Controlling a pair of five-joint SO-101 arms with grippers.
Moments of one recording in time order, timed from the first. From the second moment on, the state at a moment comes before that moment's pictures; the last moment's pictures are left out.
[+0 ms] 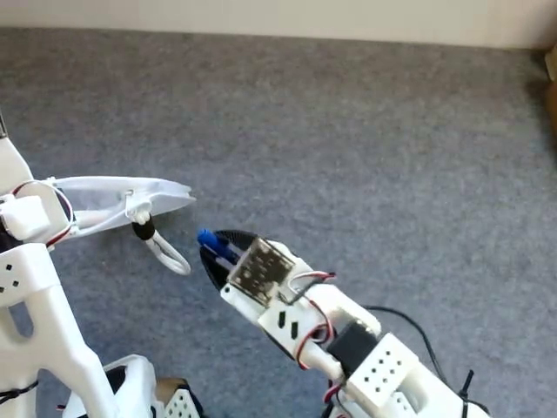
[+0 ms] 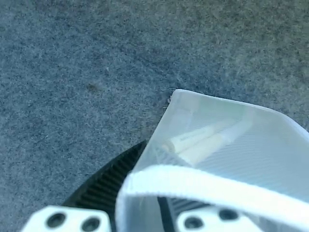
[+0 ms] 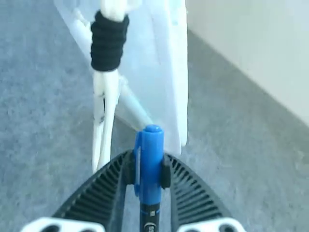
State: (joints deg) left arm -31.4 -27.5 22.6 81.2 5.9; right arm -49.5 -69.4 77.7 13.4 17.4
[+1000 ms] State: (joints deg) left arm -31.4 -27.5 22.6 81.2 5.9; right arm -52.6 -99.3 95.7 -1.9 17.4
